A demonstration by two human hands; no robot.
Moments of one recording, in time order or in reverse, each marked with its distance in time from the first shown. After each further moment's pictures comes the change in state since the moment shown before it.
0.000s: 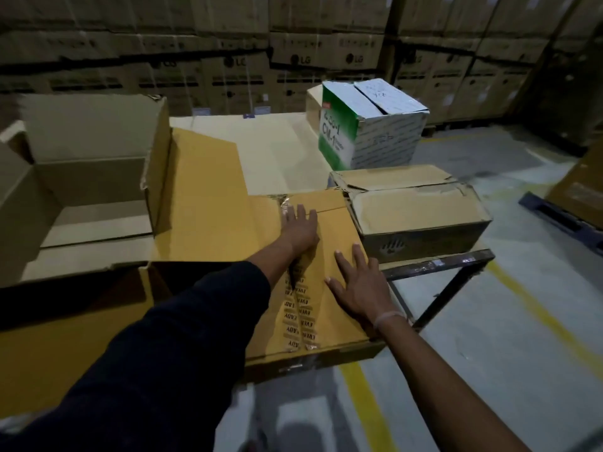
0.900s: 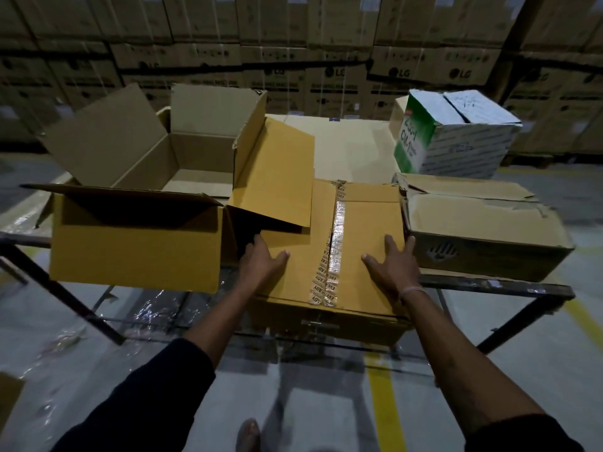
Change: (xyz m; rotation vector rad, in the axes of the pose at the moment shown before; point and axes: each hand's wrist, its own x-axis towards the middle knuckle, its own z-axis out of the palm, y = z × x) left_hand -0.243 -0.071 0.047 -0.701 0.301 -0.662; right_hand 0.004 0.010 -0.006 0.359 -0.053 0.072
